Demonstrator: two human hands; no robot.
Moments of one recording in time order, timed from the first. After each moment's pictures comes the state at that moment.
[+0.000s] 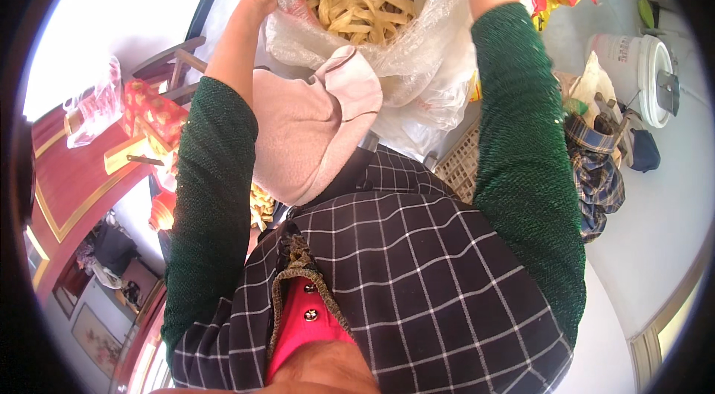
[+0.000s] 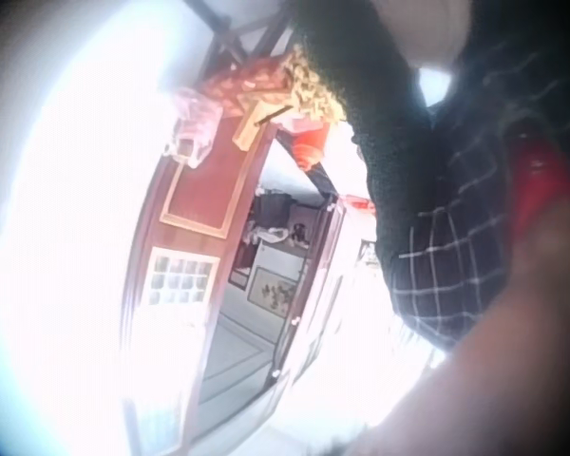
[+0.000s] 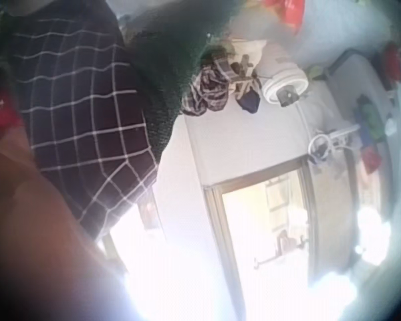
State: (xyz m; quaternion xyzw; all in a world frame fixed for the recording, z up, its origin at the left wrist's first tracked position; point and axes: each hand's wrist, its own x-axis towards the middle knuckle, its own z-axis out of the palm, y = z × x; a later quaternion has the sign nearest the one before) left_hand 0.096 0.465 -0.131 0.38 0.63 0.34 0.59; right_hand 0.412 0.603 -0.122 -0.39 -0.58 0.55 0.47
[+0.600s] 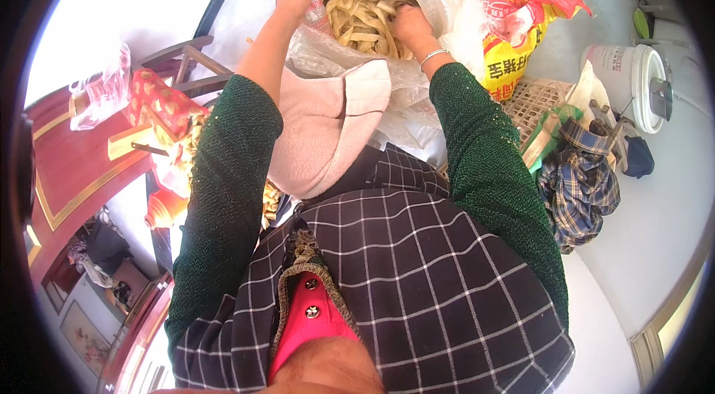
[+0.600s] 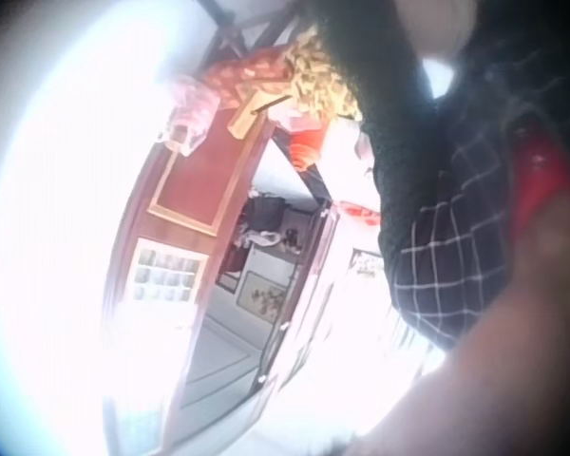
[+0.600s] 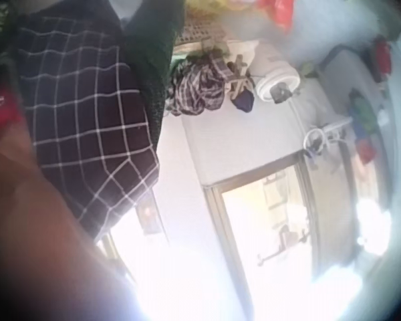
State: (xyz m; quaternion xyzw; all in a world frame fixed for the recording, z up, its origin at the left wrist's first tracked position) left_hand 0.087 0.438 -0.154 0.40 0.76 0.29 0.43; right_hand 0.334 0.419 -0.224 -0.64 -0.74 0.22 -0.05
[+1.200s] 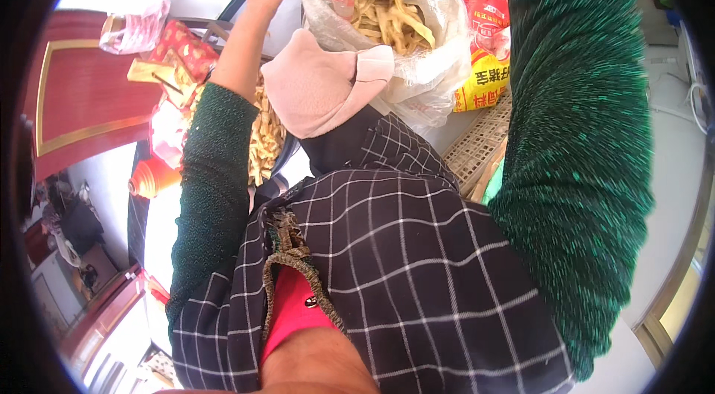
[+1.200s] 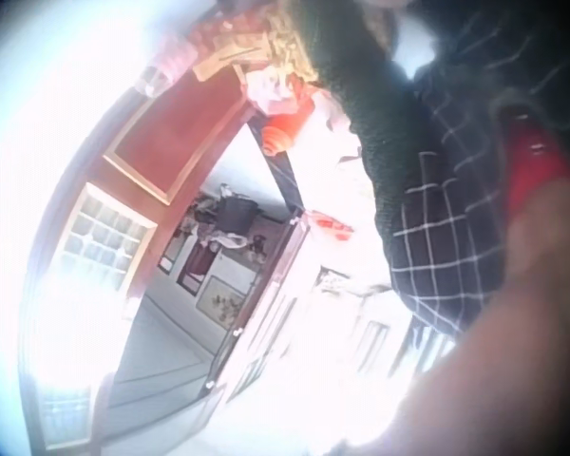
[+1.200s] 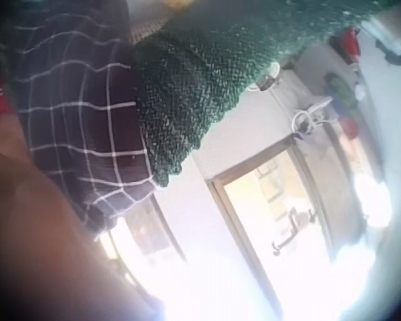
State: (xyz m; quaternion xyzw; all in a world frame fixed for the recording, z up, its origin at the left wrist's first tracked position) left_hand 0.028 0.359 -0.039 0.39 0.69 0.53 0.31; right_hand 0.190 0.368 0.015 -0.14 -0.45 0.87 0.15
